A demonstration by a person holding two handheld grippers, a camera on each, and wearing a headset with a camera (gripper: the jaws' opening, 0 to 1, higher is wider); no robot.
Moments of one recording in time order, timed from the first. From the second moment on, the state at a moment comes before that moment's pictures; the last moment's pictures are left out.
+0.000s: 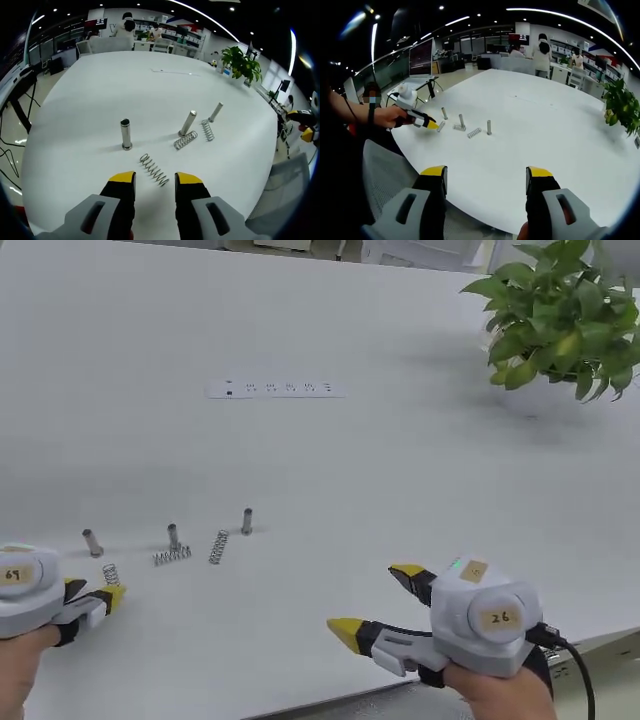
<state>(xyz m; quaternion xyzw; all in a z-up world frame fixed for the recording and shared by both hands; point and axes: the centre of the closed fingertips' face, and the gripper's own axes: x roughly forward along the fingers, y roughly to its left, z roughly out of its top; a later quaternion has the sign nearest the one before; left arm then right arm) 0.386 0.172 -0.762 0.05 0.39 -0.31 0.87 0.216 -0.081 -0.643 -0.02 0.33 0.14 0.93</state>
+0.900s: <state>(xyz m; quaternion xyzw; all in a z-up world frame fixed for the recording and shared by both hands) 0.389 0.169 -0.781 0.13 0.40 -0.31 0.85 0.218 -0.083 -0.642 -0.02 0.34 0.14 0.93</state>
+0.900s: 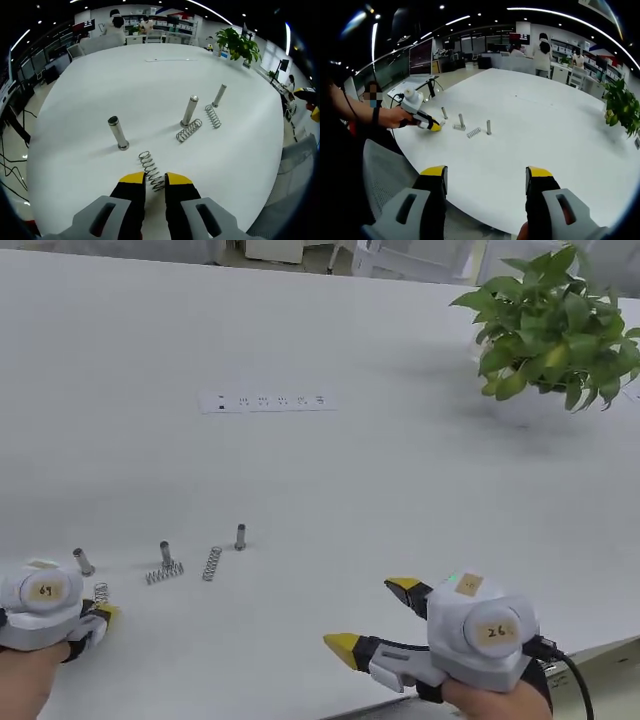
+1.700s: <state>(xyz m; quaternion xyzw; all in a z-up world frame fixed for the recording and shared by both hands) 0.348 0.179 -0.748 0.10 0.38 -0.33 0.86 0.228 -0.063 -0.654 -0.01 0.33 0.18 0.92</state>
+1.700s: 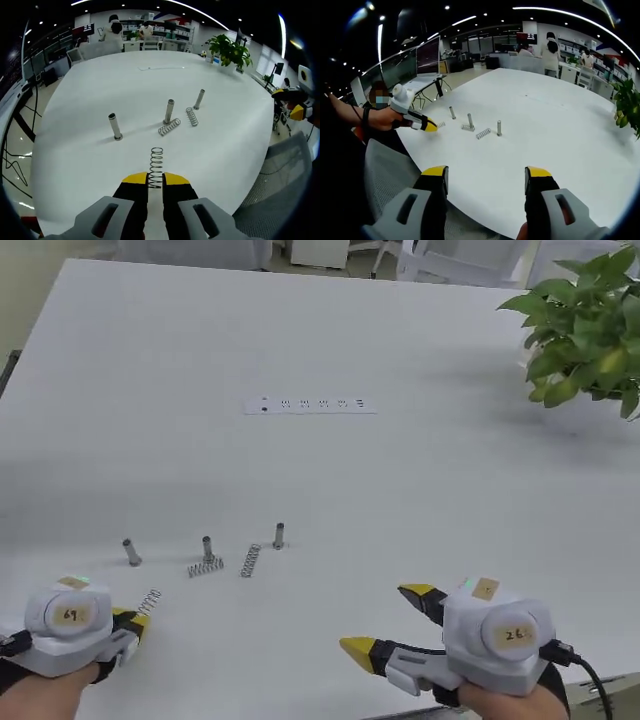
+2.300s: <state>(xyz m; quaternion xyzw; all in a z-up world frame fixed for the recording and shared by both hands) 0.321 0.163 -0.700 0.05 0.34 -0.35 0.87 0.245 -0.031 -0.655 0.00 0.33 0.24 0.91</state>
